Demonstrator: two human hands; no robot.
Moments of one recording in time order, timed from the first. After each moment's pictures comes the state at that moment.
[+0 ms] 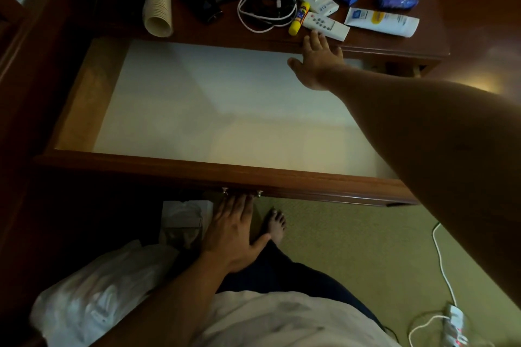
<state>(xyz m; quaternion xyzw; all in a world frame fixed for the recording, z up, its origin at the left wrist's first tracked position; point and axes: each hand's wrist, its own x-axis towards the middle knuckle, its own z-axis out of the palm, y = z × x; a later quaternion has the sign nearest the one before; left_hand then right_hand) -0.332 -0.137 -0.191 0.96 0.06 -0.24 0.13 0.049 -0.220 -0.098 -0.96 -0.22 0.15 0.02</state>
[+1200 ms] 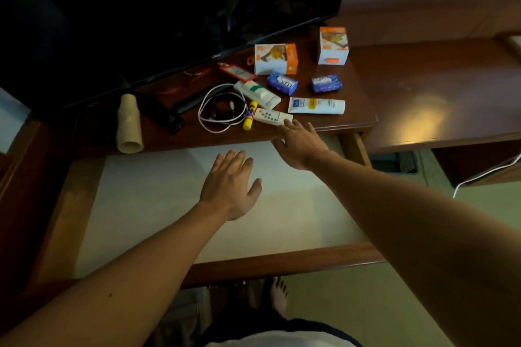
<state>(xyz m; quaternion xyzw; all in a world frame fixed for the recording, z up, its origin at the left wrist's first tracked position) -0.081 -0.102 -0.052 0.99 -0.06 -0.04 0.07 0.048 -0.278 -0.034 -0.96 -0.24 0.11 0.10</state>
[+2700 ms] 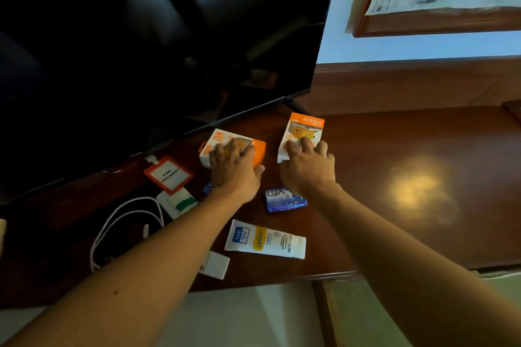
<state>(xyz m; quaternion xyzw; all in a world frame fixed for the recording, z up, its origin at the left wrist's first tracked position) 0.313 -0.204 -0.051 0.99 0.09 -0.03 0.10 0.347 -0.364 -0.033 -0.99 -0.13 0.06 0.05</state>
